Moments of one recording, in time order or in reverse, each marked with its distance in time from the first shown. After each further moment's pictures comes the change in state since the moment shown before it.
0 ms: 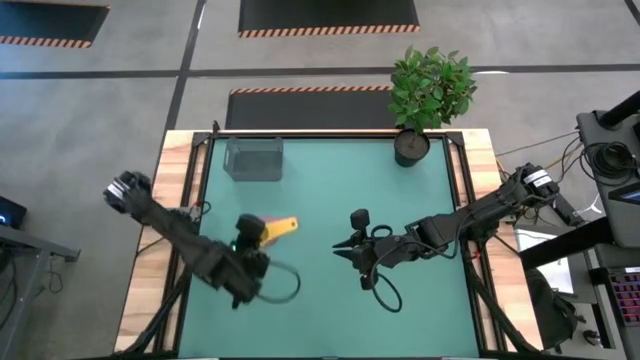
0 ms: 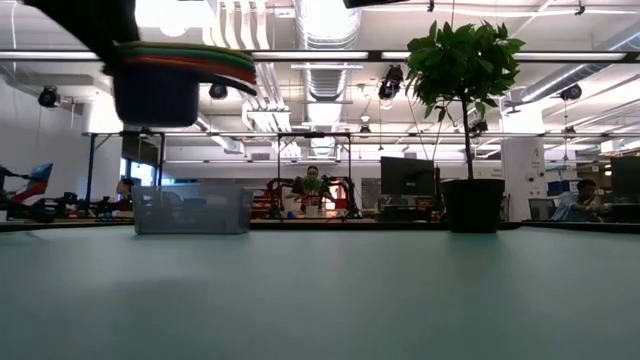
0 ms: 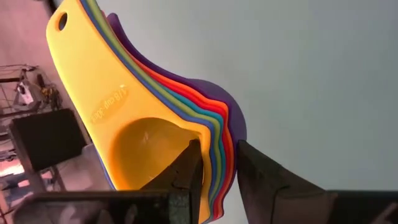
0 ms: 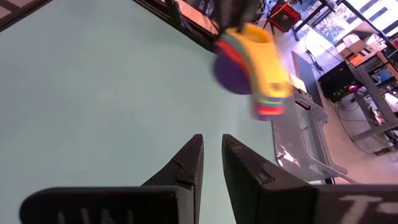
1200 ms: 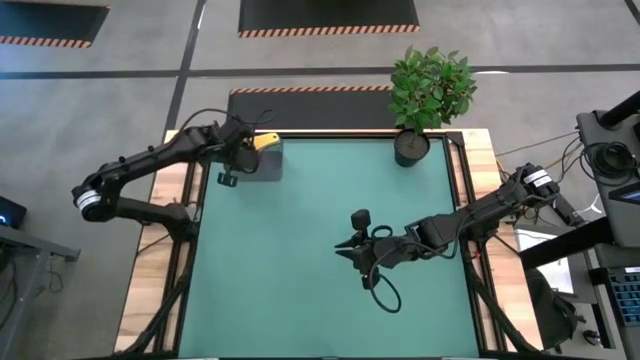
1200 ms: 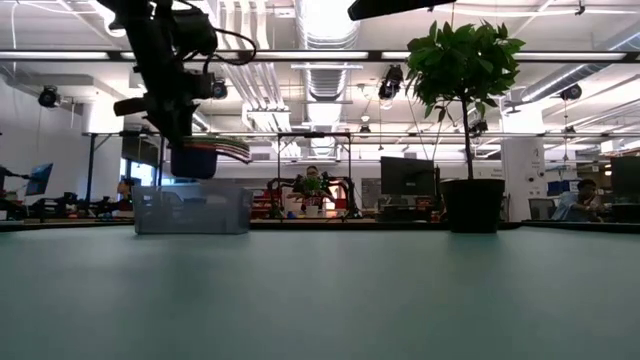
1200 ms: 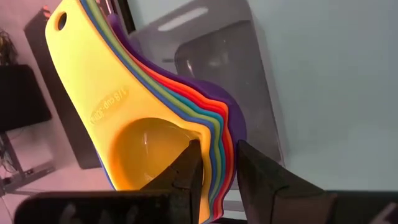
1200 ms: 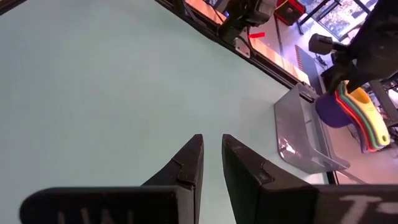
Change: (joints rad) left arm 1.253 -0.357 -0.339 0.460 0.351 1.182; right arm 0.000 -0.001 -0.013 -0.028 -0.001 0.003
